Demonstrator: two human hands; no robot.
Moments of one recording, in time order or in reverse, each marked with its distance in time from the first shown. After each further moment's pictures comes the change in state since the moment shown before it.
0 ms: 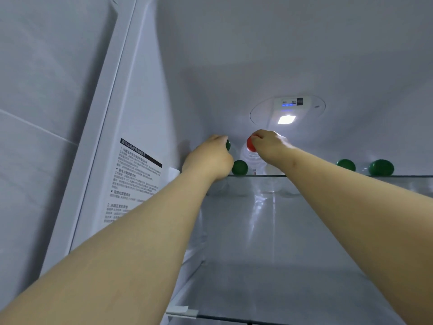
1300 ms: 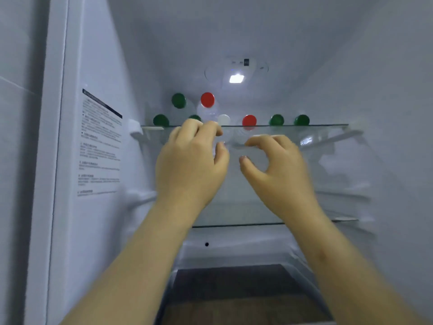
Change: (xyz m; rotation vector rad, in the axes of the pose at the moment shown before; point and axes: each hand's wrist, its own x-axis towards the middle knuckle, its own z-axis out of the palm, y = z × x) left_hand -0.157 0.050 0.007 -0.163 0.485 0.298; right_hand -0.212 0.042 -0.031 -0.169 0.364 -0.209
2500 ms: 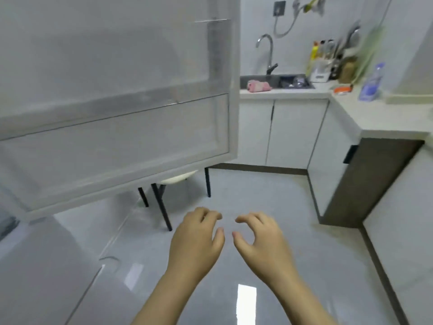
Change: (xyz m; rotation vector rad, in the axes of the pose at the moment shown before) left_hand -0.373 0.490 -0.206 -1.179 -1.244 0.340; right_hand -0.505 -0.116 -0.483 -0.909 -0.121 1.313
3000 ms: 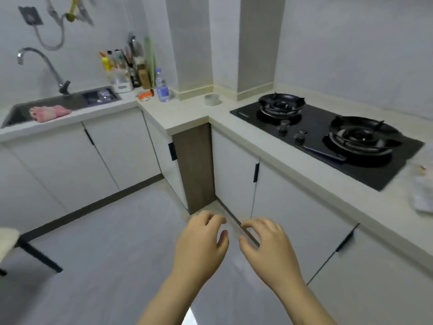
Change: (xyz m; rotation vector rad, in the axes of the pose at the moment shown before) left_hand 0.036 0.305 0.168 -0.299 -0.359 0.698; right_hand -0.130 0.214 -0.194 -0.157 0.448 0.706
